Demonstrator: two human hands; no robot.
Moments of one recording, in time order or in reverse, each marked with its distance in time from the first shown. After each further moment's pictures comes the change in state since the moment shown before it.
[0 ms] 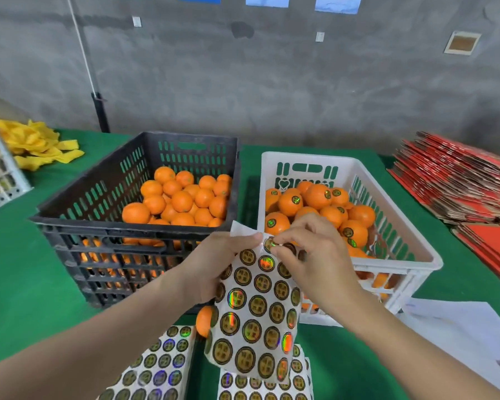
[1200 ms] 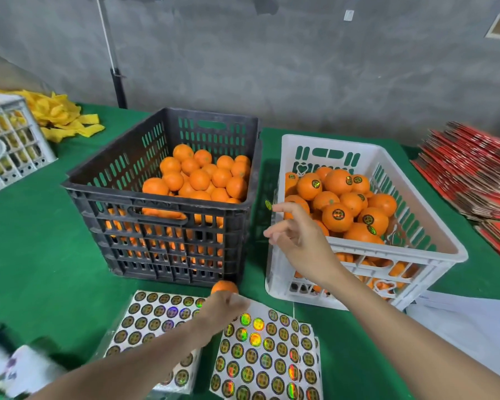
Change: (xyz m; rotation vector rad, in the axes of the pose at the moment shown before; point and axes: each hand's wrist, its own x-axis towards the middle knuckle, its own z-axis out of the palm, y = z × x) left_hand 0.027 -0.152 -0.046 0.498 0.278 -0.235; right_hand -0.001 0.009 0.042 0.423 -0.367 0.265
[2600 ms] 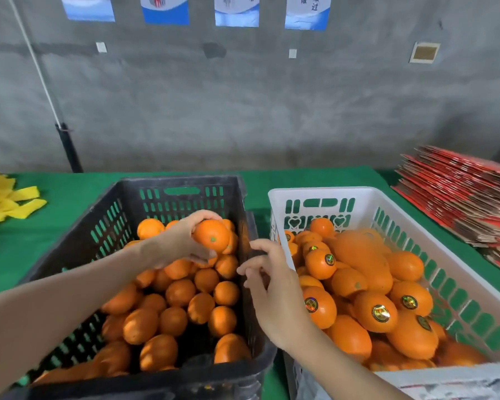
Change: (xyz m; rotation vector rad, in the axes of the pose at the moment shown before) left_hand 0.118 0.223 -0.202 0.078 -0.136 0.510; right_hand 0.142 0.007 0.044 0.014 0.310 0.067
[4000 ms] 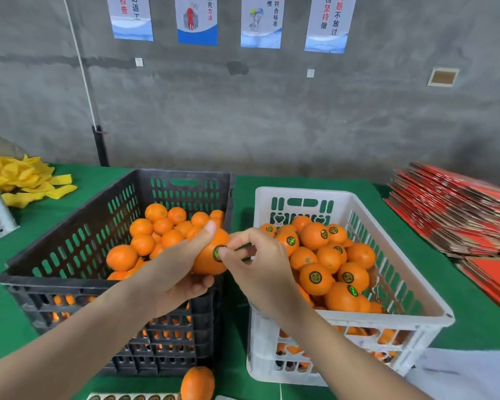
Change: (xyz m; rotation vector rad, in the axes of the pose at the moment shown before) left_hand -0.136 0.037 0.126 -0.603 0.216 -0.147; right_hand -0.064 -0.049 -0.074 0.063 -0.023 -0.078
